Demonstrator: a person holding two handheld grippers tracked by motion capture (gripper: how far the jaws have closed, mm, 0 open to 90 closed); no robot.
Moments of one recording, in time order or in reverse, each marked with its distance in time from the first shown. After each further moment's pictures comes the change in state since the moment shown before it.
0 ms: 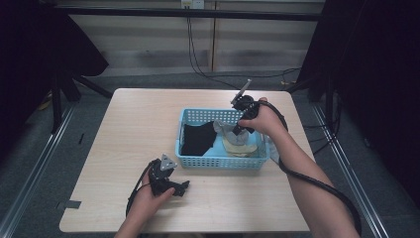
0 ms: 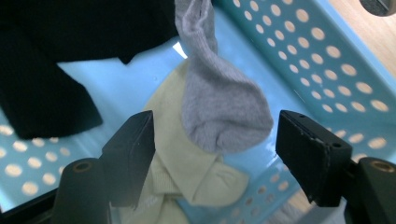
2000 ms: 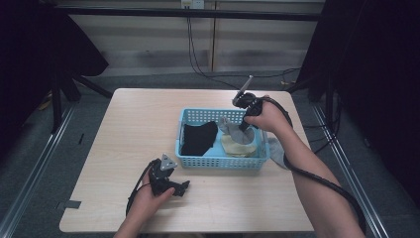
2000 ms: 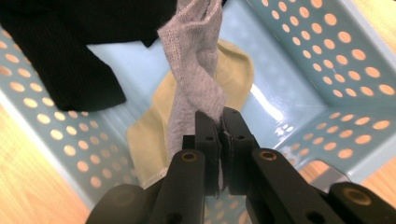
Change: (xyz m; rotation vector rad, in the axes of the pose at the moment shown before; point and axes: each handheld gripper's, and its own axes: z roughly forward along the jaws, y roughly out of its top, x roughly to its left) left arm 0.000 0.000 0.001 -0.002 0.000 0.004; right arm -0.002 -0.001 -0.022 0.056 0.070 -0.018
